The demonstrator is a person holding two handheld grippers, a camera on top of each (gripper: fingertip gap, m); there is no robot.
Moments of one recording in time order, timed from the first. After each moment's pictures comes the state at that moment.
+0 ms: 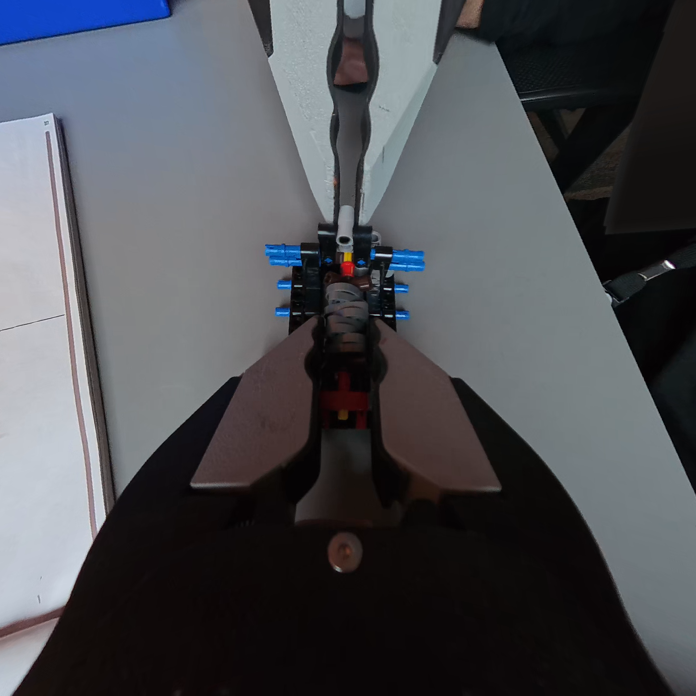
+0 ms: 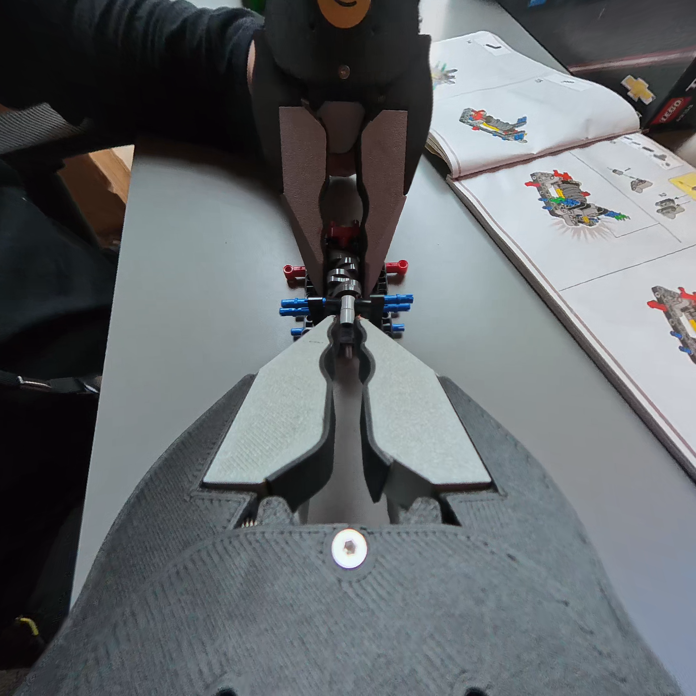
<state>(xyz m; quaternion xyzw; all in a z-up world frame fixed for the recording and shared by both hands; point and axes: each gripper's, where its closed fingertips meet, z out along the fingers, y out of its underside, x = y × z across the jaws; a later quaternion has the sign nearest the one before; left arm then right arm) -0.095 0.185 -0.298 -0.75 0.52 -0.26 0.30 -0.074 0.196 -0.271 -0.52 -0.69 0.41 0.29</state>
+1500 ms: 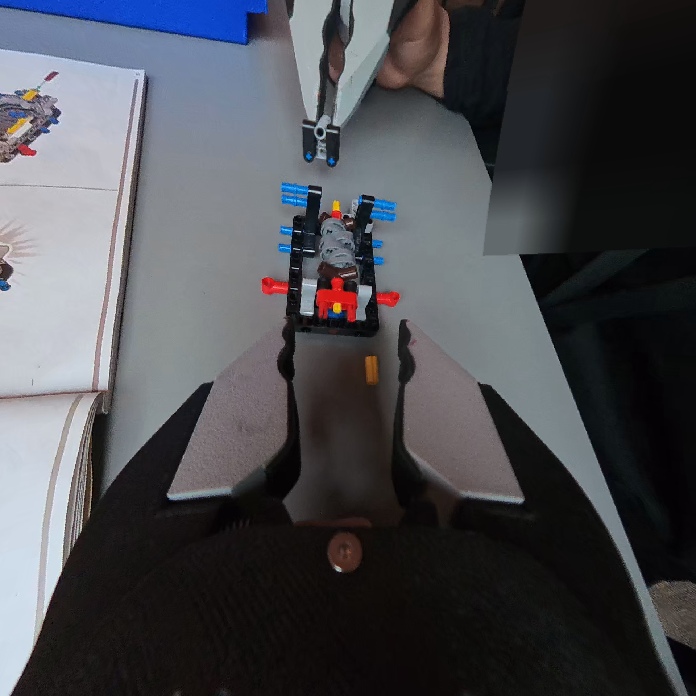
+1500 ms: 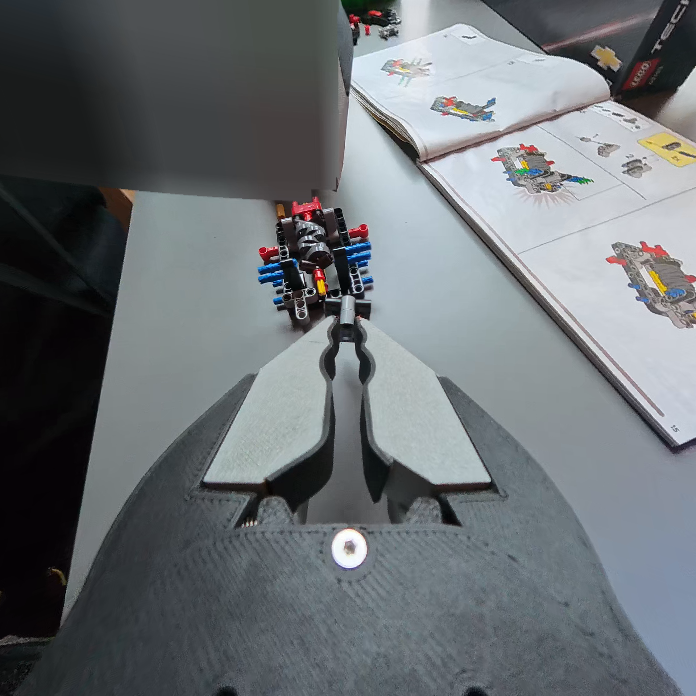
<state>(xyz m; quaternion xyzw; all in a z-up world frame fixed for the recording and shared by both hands) -0.156 0.155 -0.276 -0.77 0.42 -0.33 0.35 -0.055 0.227 -0.269 -0.54 -0.66 0.44 0.26</state>
